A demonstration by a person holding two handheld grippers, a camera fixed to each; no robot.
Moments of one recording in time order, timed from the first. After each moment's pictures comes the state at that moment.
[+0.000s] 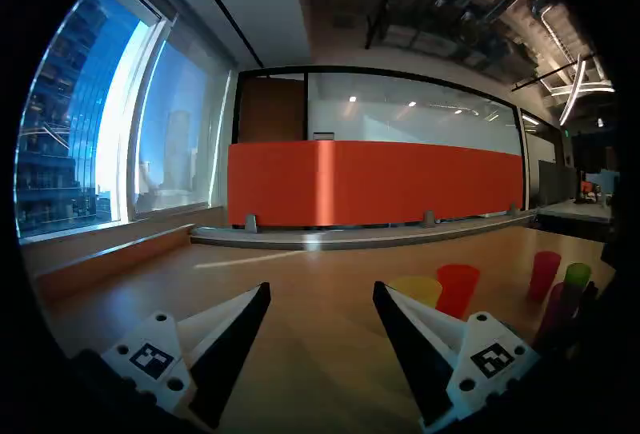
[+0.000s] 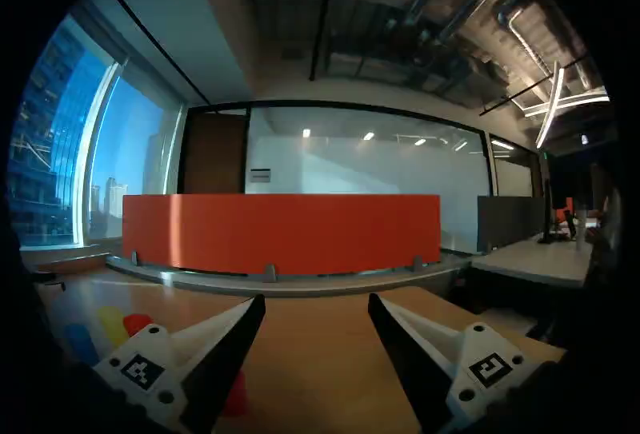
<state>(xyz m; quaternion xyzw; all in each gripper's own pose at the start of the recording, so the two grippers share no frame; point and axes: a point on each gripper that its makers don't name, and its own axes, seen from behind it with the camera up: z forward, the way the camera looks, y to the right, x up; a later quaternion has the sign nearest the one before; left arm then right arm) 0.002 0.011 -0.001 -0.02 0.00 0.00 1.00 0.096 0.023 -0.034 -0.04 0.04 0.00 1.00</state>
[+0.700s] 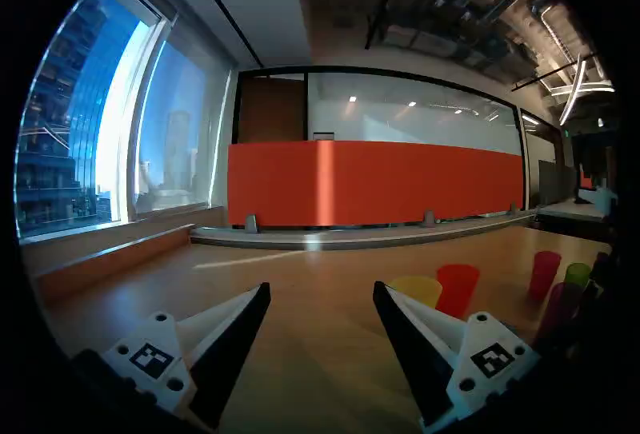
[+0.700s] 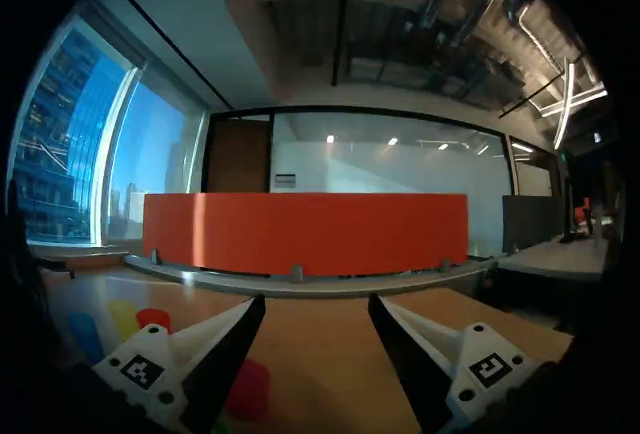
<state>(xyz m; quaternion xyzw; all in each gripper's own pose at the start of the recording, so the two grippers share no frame) 0.002 0.010 -0.001 -0.02 0.00 0.00 1.00 0.065 -0.015 -0.011 0.02 0.06 0.00 1.00</state>
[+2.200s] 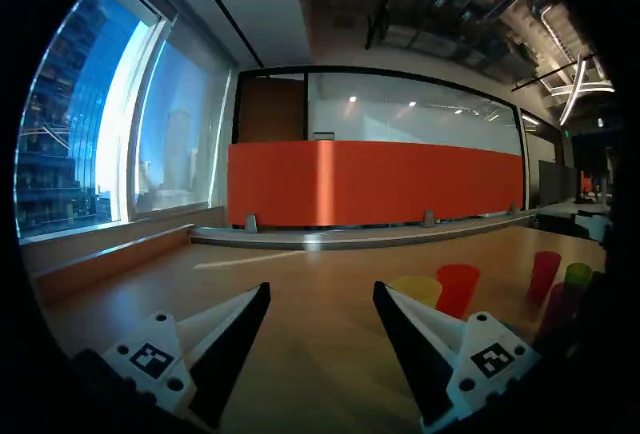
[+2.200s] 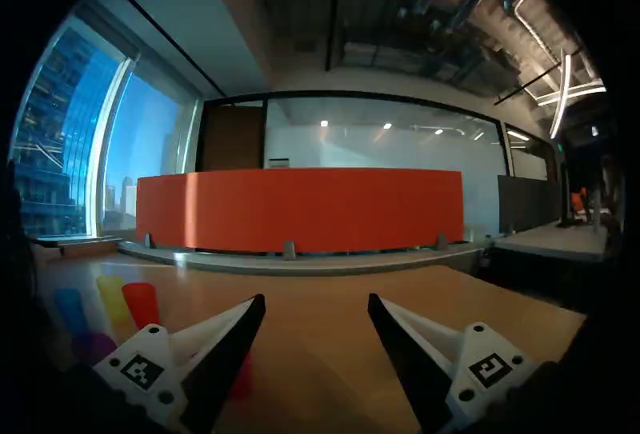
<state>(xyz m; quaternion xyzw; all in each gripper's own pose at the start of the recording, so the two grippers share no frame) 0.002 0.011 -0.001 -0.02 0.00 0.00 1.00 0.015 0.001 -0.004 0.00 0.03 0.00 1.00</state>
